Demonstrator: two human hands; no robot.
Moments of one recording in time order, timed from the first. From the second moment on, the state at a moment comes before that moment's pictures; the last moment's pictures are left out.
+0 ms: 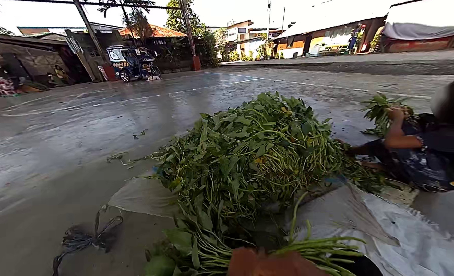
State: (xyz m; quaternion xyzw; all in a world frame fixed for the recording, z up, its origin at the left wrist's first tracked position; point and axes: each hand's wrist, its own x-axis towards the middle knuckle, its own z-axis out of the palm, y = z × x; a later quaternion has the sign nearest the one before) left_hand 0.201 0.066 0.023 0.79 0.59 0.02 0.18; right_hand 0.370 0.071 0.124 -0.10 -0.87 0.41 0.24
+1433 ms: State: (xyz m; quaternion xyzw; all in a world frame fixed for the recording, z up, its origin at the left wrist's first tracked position) left_hand 0.368 0.107 0.047 0.89 0.34 -0.08 0.29; right_hand 0.525 0.012 -0.025 -0.51 -0.84 0.04 0.17
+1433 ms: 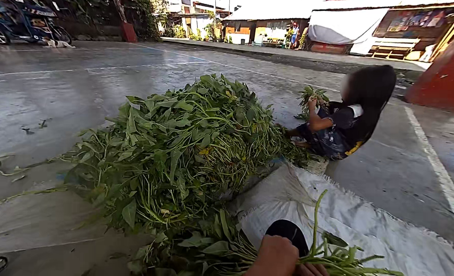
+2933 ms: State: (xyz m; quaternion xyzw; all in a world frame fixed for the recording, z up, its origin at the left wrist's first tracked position) left_hand 0.407 0.112 -0.002 0.75 0.36 0.34 0.43; right_hand 0.539 0.040 -0.022 -0.58 -0.73 -0.13 0.36
